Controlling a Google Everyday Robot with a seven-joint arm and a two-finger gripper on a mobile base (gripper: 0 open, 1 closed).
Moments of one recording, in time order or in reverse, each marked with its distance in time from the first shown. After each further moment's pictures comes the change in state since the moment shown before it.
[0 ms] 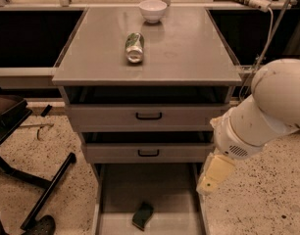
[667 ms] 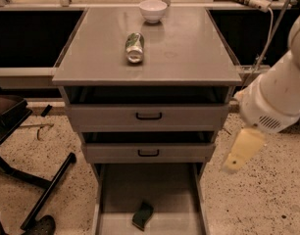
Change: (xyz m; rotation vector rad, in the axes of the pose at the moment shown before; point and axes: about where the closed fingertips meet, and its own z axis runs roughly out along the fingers) arm 0.007 -0.034 -0.077 0.085 0.072 -0.006
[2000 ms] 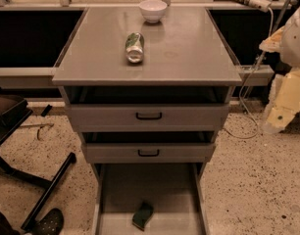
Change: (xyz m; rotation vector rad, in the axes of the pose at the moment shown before) arm -0.006 -0.038 -0.116 0.034 0.033 -0.105
